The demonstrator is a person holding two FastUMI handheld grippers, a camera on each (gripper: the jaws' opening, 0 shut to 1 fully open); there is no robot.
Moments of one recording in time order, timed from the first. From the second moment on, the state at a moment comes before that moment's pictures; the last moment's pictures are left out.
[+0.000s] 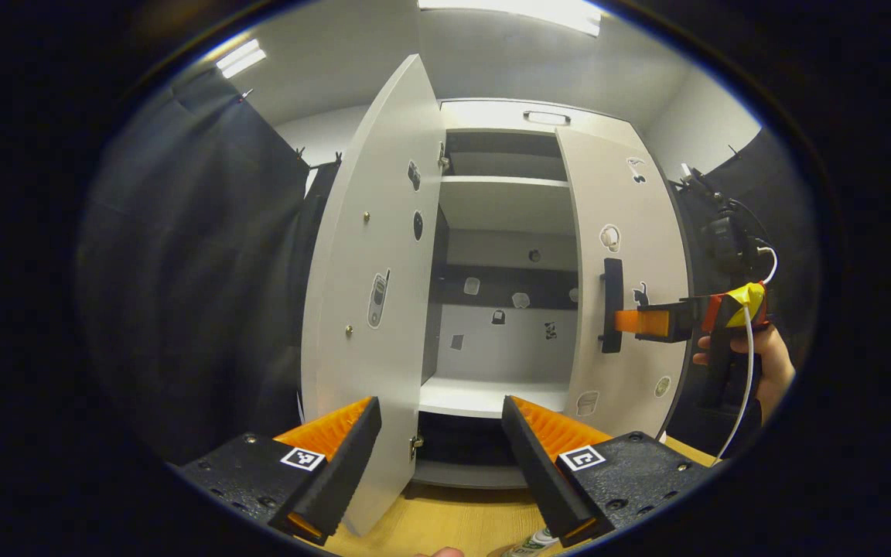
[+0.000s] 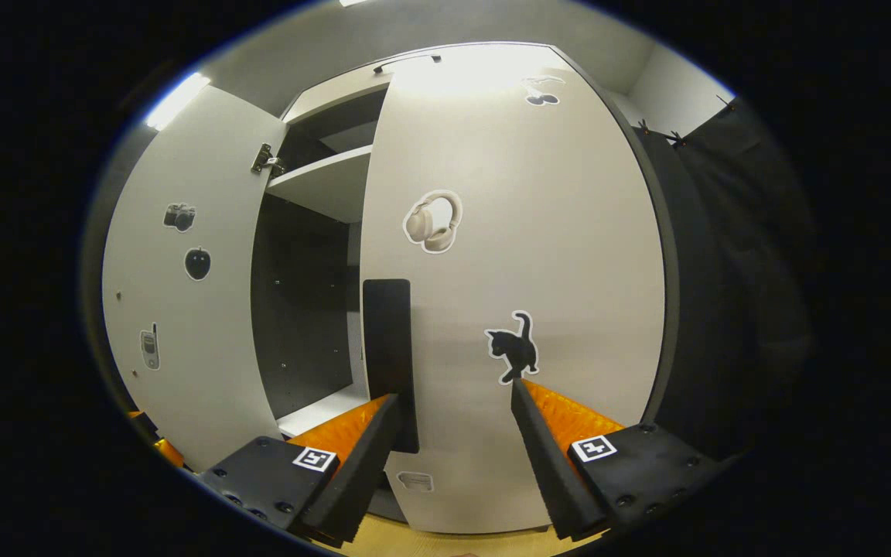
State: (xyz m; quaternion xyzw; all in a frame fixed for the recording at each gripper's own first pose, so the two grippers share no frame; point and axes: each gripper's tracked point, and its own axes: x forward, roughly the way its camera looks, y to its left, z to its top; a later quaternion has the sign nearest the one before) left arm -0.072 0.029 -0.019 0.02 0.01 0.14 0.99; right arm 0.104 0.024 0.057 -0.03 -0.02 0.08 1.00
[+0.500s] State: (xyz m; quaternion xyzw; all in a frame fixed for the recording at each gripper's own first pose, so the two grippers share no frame) left arm -0.098 0.036 0.017 0.03 -0.02 0.14 0.99; right arm 0.081 0.010 0.060 -0.03 -0.02 0.06 1.00
